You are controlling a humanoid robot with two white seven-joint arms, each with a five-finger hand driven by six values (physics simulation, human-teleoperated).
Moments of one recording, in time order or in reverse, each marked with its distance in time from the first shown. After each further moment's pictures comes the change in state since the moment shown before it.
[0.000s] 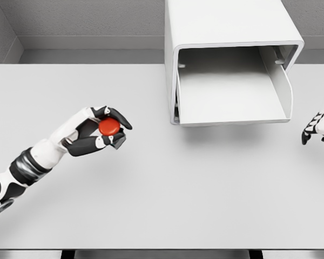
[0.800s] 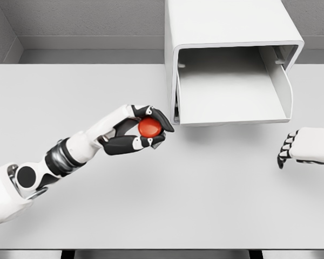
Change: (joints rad) left arm -0.173 -0.152 -0.127 -0.019 -0.072 0.000 0.001; right arm -0.003 0.004 0.058 -0.167 0.033 0.000 -0.006
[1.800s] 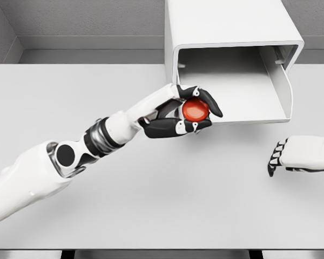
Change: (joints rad) left arm -0.153 -0.213 -0.044 0.071 -0.012 0.050 0.002; right arm 0.054 0.037 -0.013 -0.007 -0.022 0.000 0.006
